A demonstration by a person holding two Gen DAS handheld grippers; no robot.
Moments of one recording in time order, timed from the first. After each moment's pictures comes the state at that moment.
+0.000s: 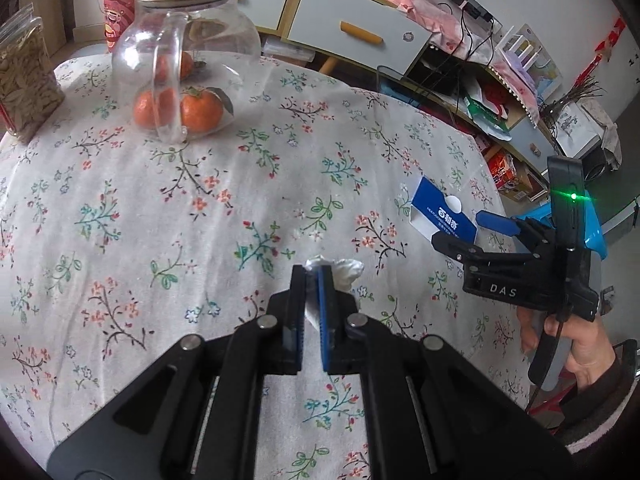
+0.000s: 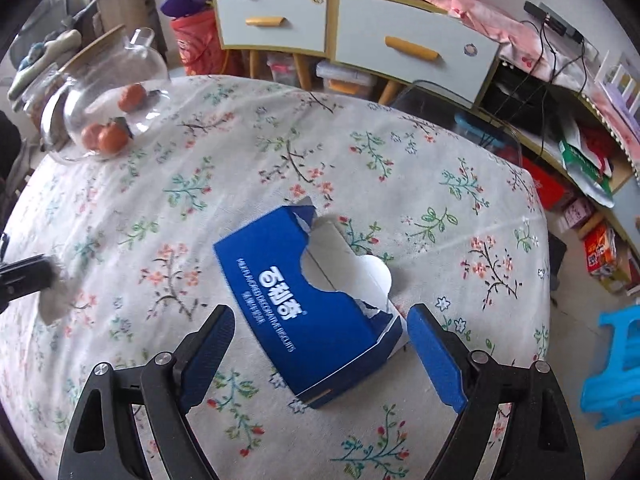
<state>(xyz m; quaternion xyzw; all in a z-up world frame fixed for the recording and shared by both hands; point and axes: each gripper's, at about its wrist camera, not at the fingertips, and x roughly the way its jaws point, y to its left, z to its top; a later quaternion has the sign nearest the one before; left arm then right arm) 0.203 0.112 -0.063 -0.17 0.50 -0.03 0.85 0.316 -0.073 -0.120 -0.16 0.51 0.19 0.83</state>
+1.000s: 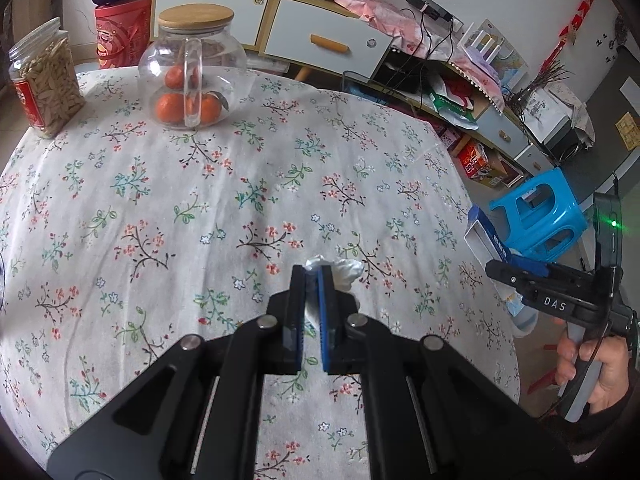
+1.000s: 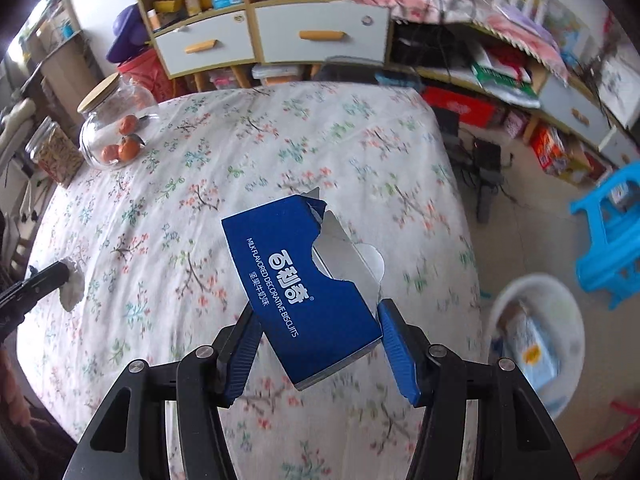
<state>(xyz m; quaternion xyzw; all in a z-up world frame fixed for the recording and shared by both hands) 0.131 0.104 -0.032 -0.15 0.48 -0.07 0.86 0.179 -0.153 -0.052 -0.04 0.54 0.09 0.84</state>
